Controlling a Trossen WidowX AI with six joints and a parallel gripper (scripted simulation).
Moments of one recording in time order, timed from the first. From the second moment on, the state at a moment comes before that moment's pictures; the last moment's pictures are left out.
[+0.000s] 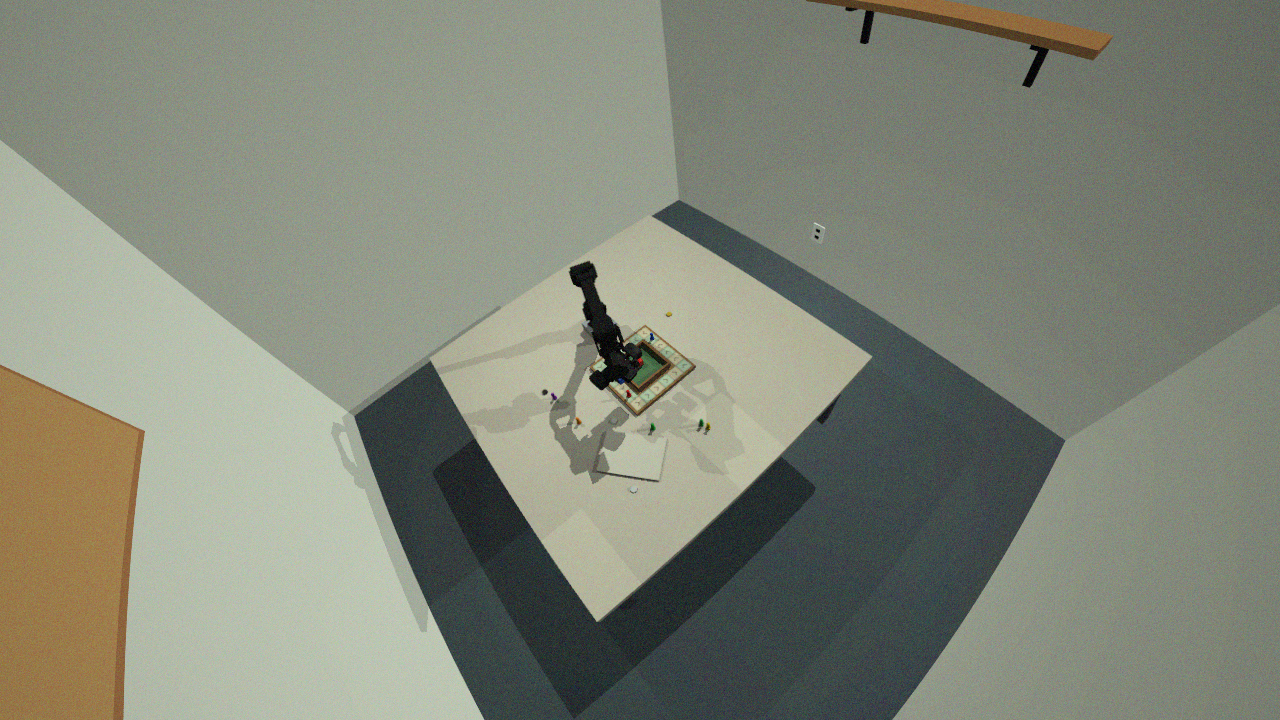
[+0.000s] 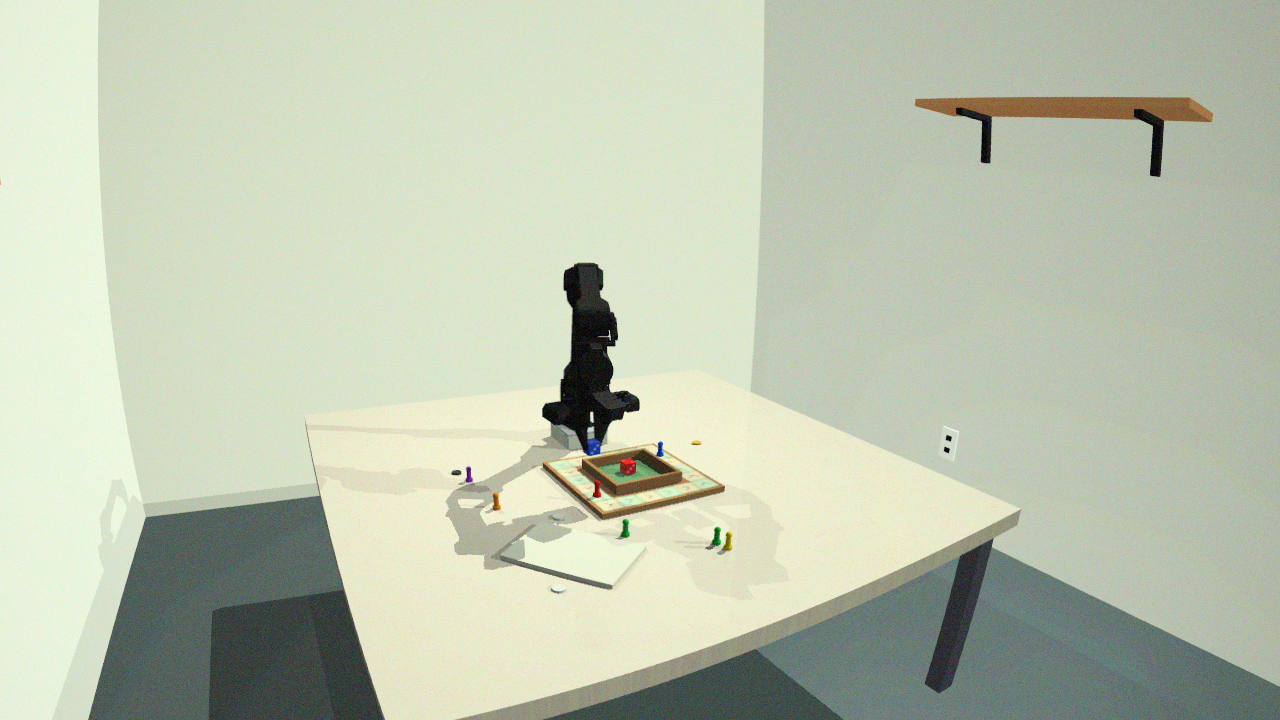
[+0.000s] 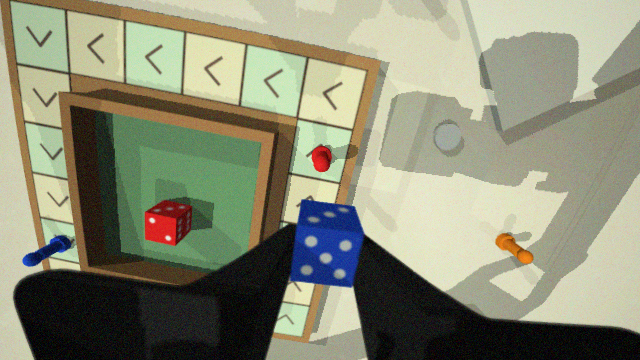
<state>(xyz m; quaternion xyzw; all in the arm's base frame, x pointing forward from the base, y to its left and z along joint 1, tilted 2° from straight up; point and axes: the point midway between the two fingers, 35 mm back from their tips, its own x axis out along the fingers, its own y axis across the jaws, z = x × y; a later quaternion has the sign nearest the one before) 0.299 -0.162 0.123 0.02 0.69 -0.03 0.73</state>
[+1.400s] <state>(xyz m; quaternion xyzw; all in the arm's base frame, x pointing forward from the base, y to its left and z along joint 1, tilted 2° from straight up) 0.311 -0.082 0.086 0.02 0.37 -0.07 0.93</state>
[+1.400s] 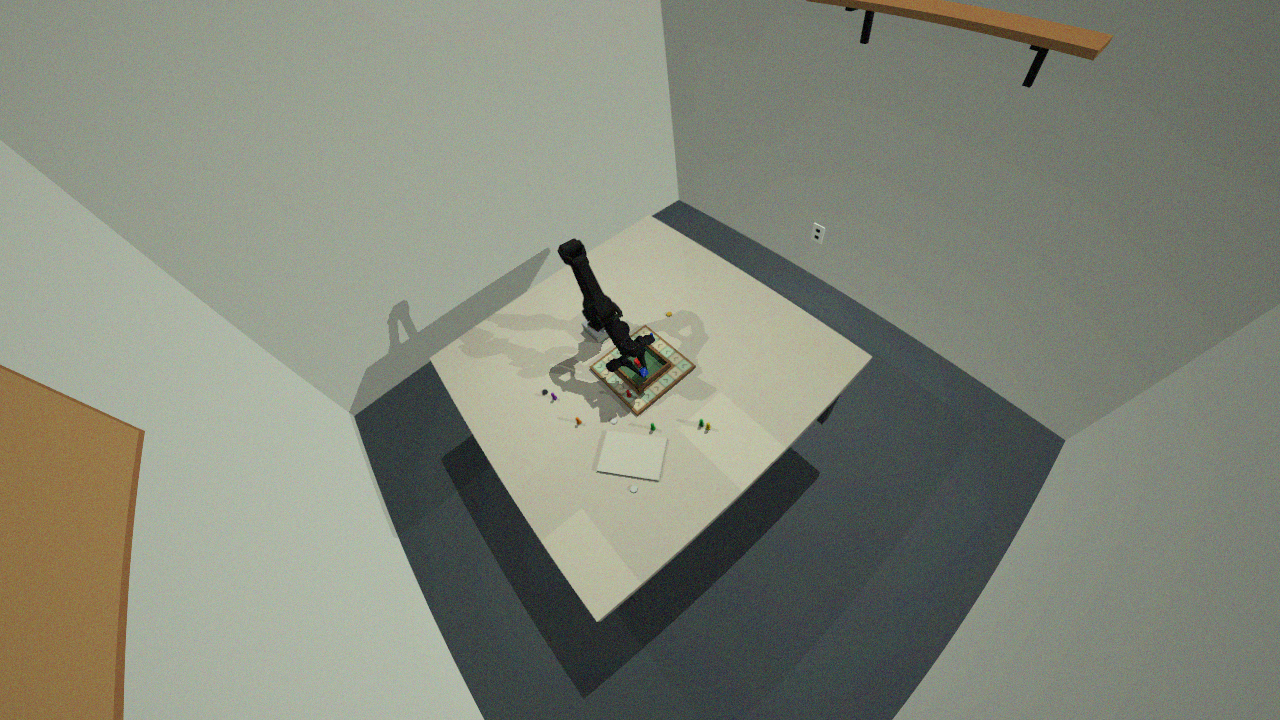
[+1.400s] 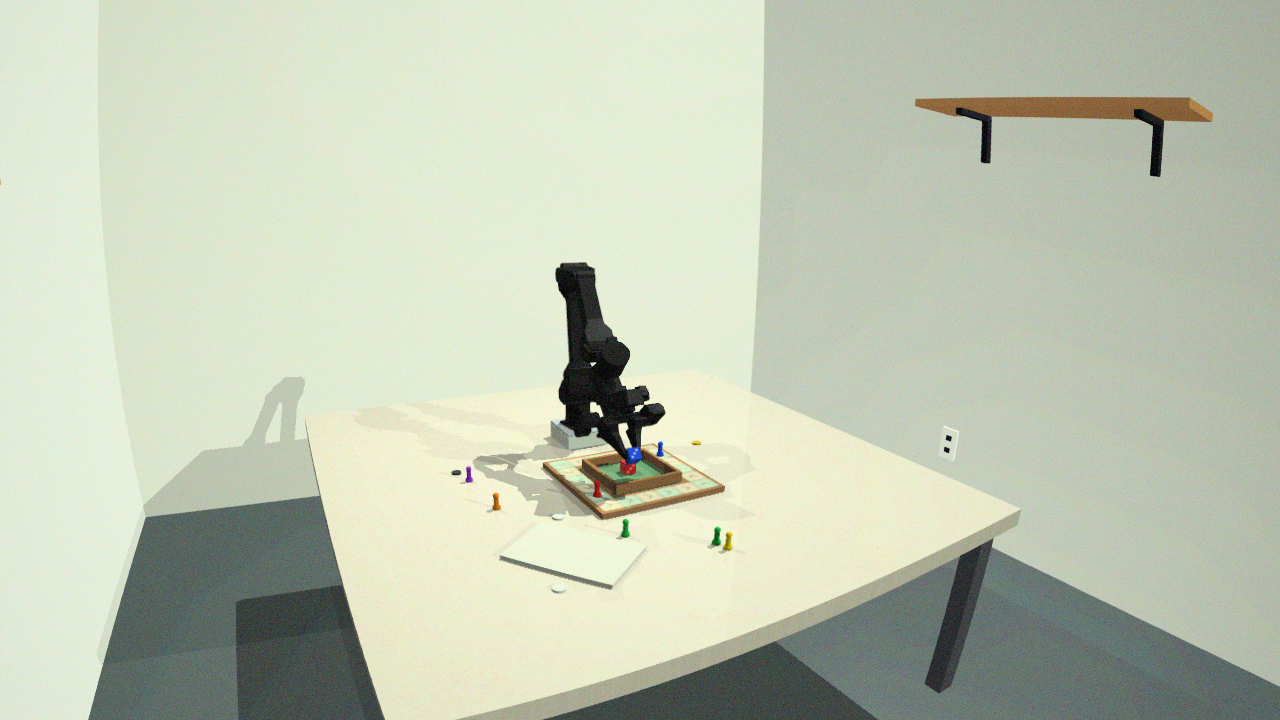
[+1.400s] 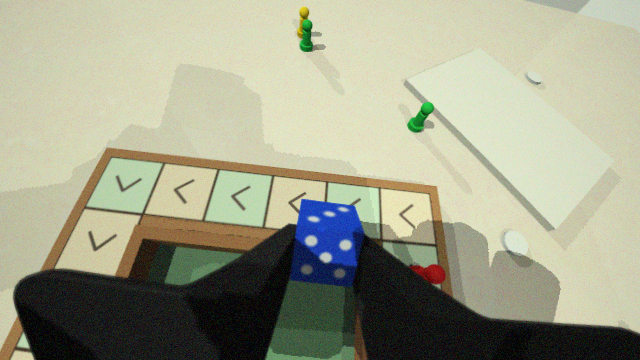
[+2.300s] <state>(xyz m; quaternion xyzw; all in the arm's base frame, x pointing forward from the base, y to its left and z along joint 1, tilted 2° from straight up) 0.281 -0.004 0.122 0.02 0.33 -0.06 0.94</state>
